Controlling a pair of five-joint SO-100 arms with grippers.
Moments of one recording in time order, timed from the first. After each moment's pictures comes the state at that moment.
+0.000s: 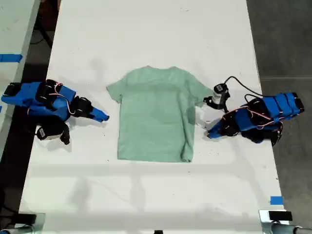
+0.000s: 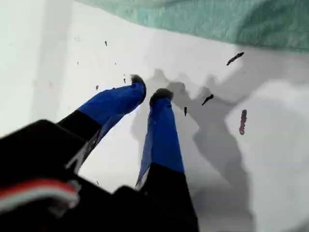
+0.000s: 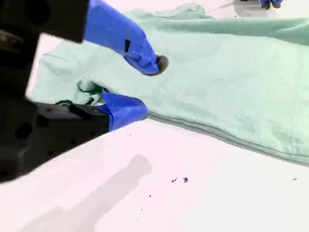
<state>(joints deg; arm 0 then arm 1) 1.8 205.1 182.9 63.7 -2.2 -11.5 200.2 173.8 79.6 -50.9</state>
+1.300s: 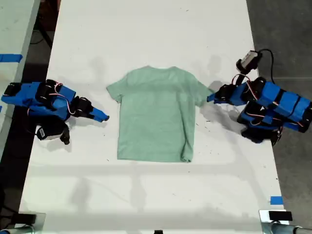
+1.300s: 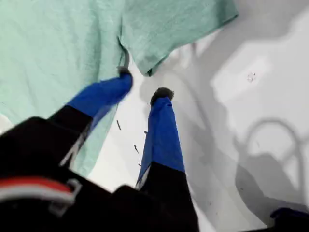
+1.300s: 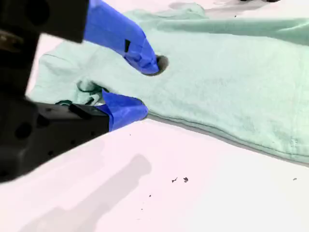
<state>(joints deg) 1.8 205.1 183.0 63.7 -2.2 35.3 166.6 152.6 75.3 -18.6</state>
